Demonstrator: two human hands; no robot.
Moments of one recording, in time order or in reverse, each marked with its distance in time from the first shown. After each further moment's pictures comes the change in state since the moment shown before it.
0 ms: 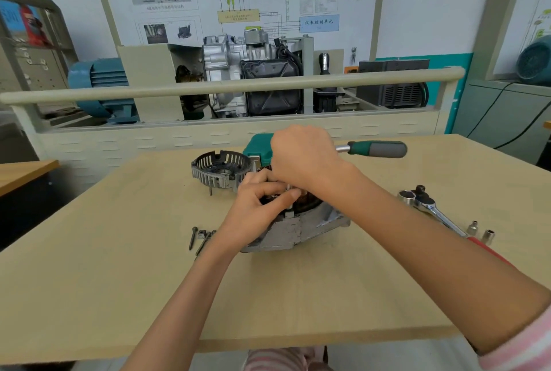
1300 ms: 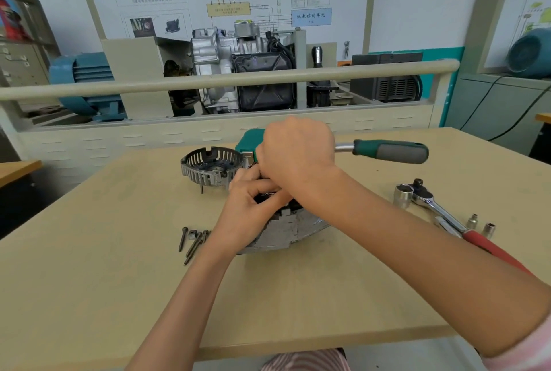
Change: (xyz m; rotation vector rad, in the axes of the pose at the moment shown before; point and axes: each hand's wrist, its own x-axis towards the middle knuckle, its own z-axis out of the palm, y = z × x) left_hand -0.001 -0.003 0.006 -0.019 0.065 0.052; right_hand -0.004 -0.012 0.010 -0.038 0.184 0.173
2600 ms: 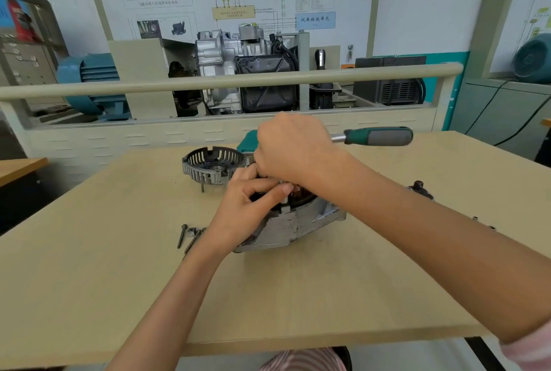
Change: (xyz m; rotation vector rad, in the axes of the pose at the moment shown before) left_hand -0.004 0.007 -0.003 -0.061 -0.024 -0.049; right_hand 0.007 0.012 -0.004 0.054 -0.068 -0.240
